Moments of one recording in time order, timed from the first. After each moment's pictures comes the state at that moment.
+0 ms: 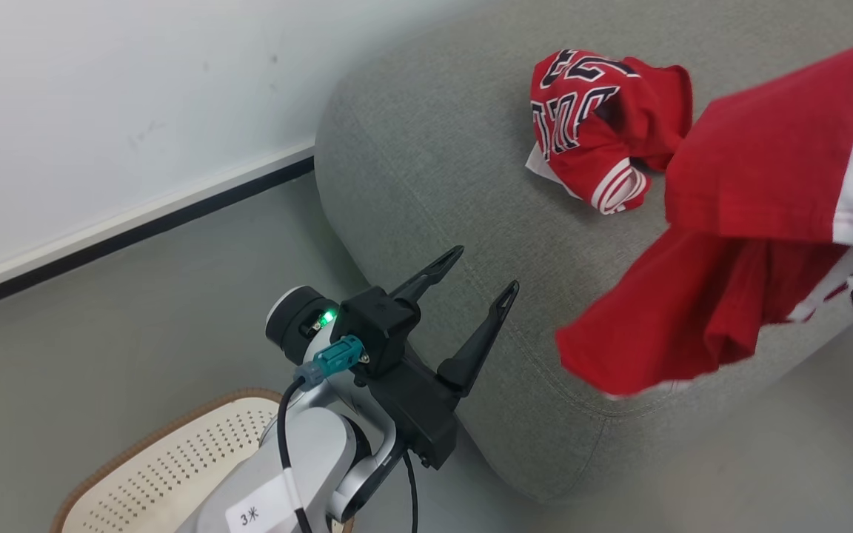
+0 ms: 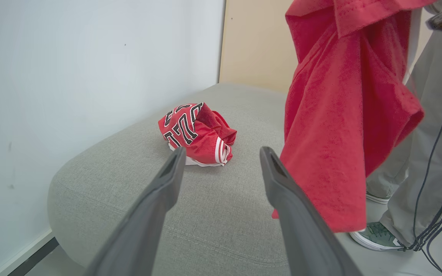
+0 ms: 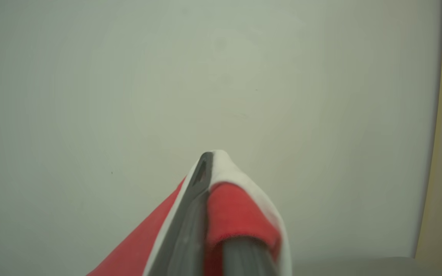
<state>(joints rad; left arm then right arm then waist) -0.55 0.13 -0.71 0.20 -0.49 -0.05 -0.04 -0.45 -0.61 0.26 -0.22 0.63 -0.03 -0.26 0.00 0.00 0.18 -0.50</state>
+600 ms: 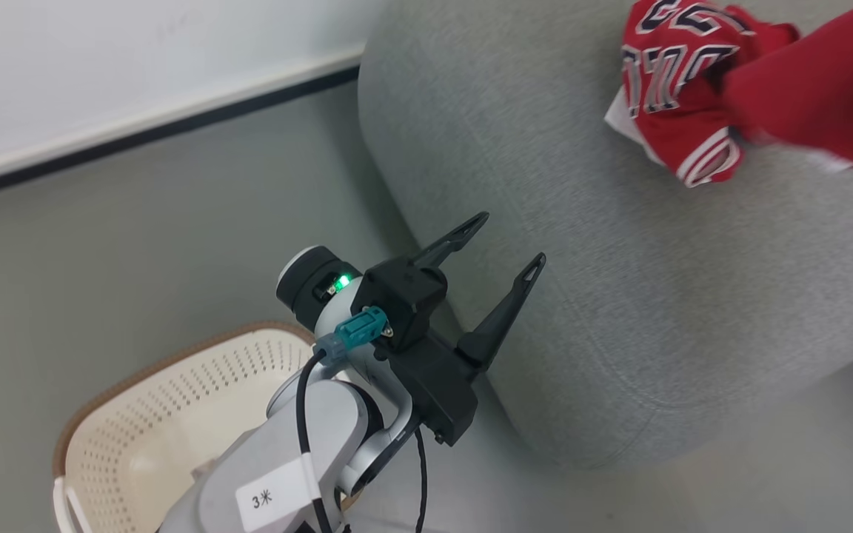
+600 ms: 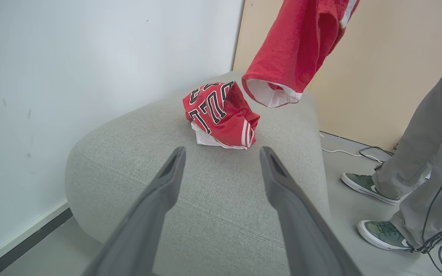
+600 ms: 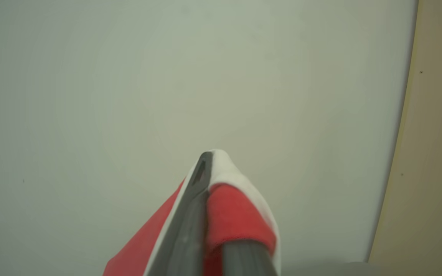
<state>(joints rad) -0.63 0.13 -0.73 0.16 -0.47 -0.05 0.02 -0.92 -0.73 0.19 0.25 0.71 0.10 -0.19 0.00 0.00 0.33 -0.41</state>
